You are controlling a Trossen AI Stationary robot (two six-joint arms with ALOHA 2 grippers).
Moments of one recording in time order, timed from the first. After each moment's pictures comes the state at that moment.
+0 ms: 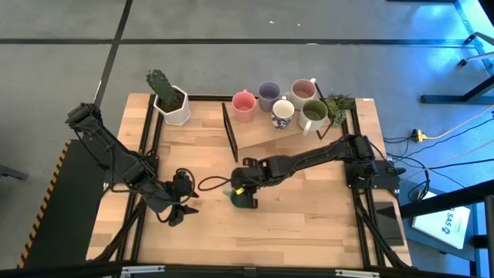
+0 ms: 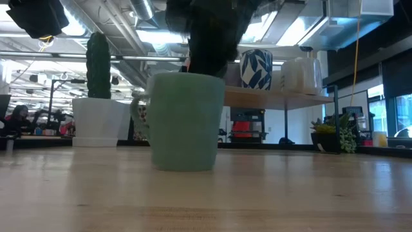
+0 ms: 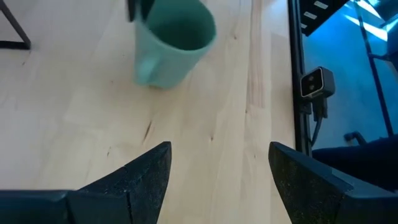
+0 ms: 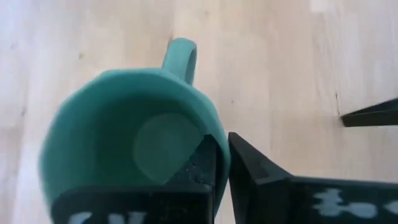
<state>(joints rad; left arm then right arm) -0.72 1.08 0.78 -0.50 -0.39 -0.86 0.20 2.05 1.63 -0.63 0.05 0.16</state>
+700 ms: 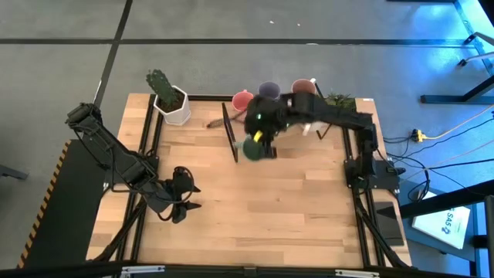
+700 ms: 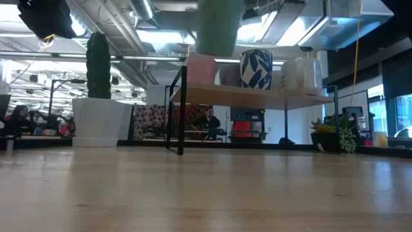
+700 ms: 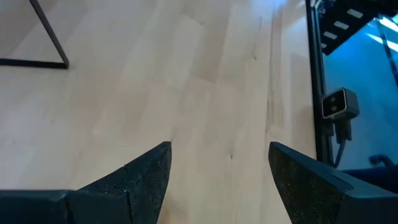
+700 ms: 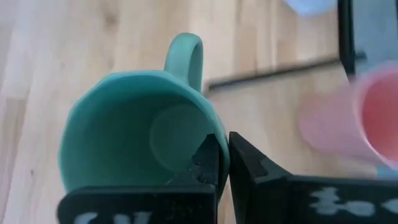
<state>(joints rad) -0.72 1.08 0.78 -0.51 -0.49 -0.86 -0.08 1.97 2.30 -1.36 -0.02 -0.19</state>
